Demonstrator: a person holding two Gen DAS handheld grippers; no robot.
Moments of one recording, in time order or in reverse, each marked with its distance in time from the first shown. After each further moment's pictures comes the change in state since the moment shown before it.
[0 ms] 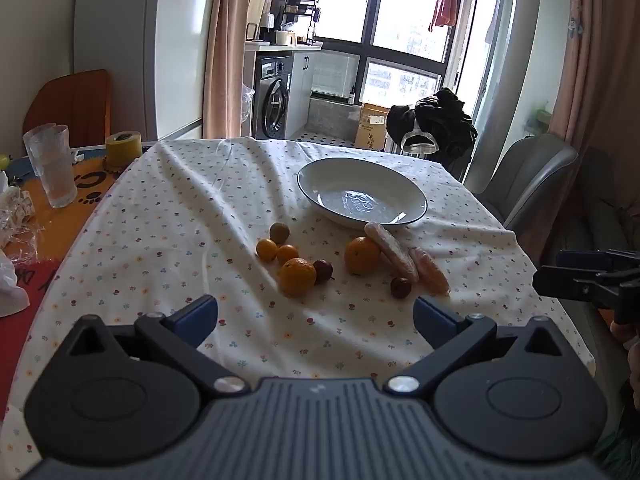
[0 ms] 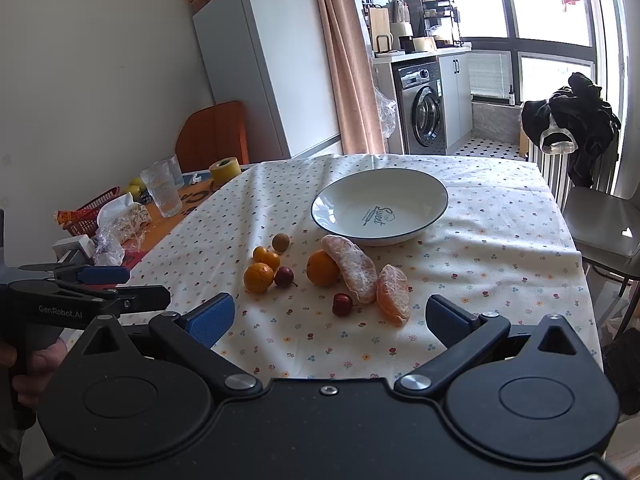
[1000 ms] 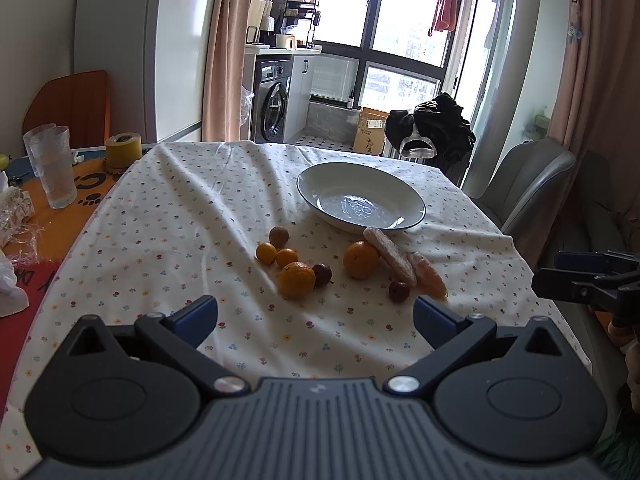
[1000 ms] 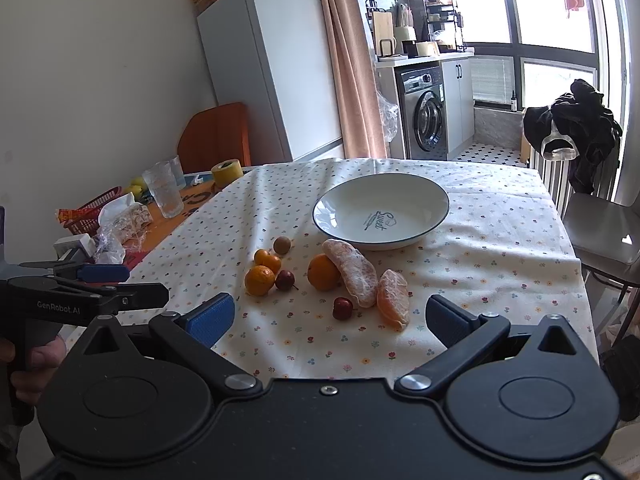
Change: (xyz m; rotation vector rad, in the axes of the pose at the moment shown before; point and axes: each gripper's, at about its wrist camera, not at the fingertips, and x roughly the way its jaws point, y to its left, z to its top) left arm -0.001 0.001 0.000 -0.008 -0.012 -0.004; right arm -0.002 0.001 0.002 -0.018 -0.009 0.000
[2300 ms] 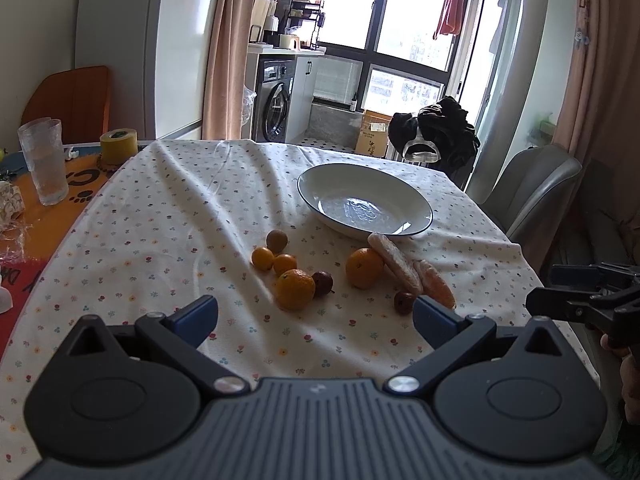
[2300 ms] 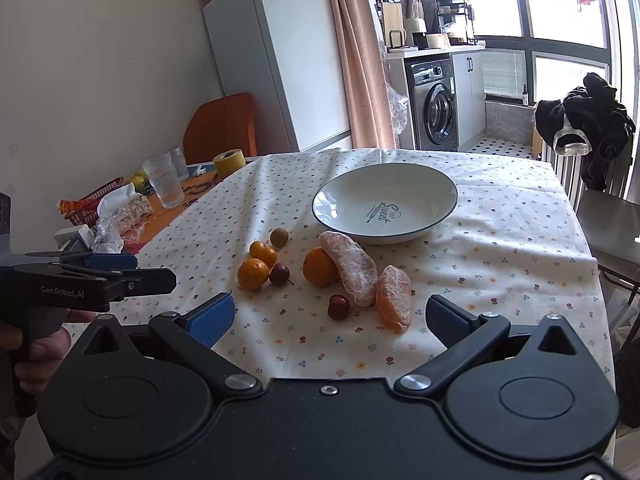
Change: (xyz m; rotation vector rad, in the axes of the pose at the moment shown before) left arm 0.028 0.004 0.002 -0.027 -0.008 -0.003; right arm 0.026 -0.014 -0.003 -0.012 0.021 0.034
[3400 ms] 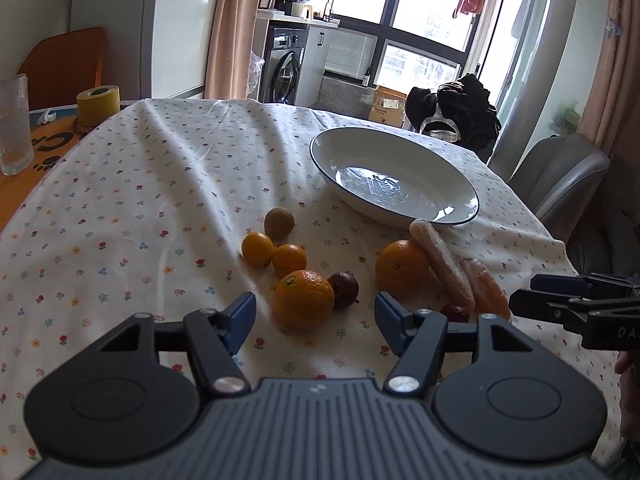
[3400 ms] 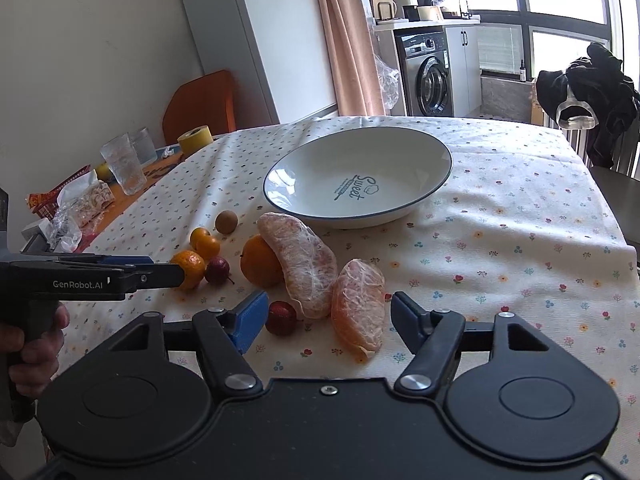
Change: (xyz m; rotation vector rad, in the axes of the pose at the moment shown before) left arm 0.098 0.015 0.001 -0.045 0.079 0.009; right arm 0.084 -0.042 -0.005 0.026 0.066 -0.014
